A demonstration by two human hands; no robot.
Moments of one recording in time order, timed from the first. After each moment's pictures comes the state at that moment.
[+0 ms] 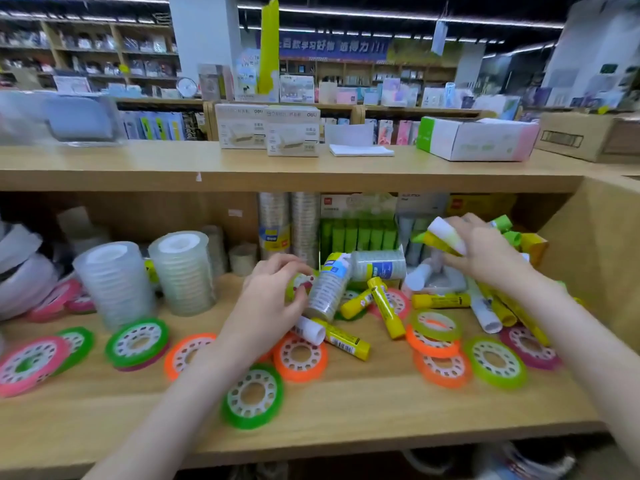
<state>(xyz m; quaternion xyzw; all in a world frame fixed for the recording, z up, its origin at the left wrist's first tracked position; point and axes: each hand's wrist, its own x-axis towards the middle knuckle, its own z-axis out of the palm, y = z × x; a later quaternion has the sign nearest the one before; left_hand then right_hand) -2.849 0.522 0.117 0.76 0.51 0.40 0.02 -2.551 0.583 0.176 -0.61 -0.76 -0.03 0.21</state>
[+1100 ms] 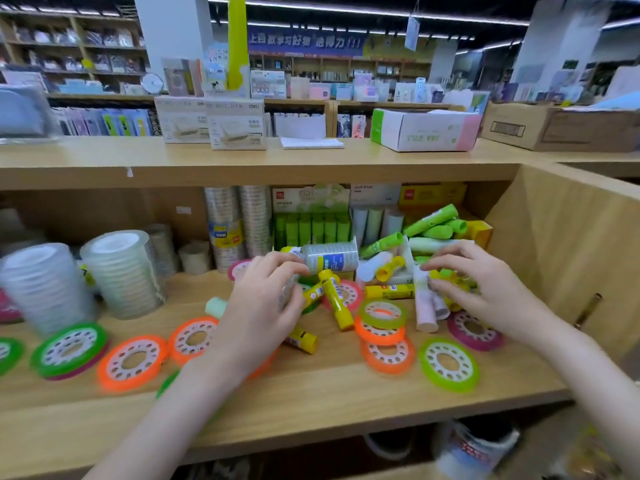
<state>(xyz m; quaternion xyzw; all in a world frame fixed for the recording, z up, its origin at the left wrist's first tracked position) -2.791 0.508 0.119 0.78 0.43 0.45 -0.03 -2.492 0.516 0.149 -0.48 -0.83 -0.01 0.30</state>
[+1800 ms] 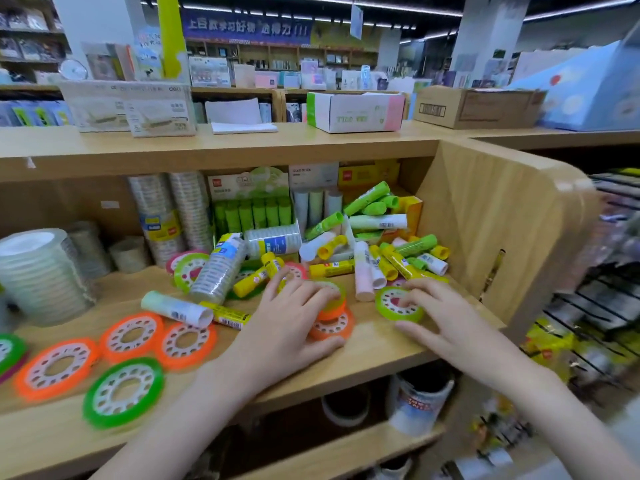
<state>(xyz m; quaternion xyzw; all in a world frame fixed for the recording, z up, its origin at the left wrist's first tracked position) -2.720 0.493 0.090 0.90 0.33 0.27 -0.09 -2.470 0.443 0.100 -0.56 -0.79 0.00 0.24</state>
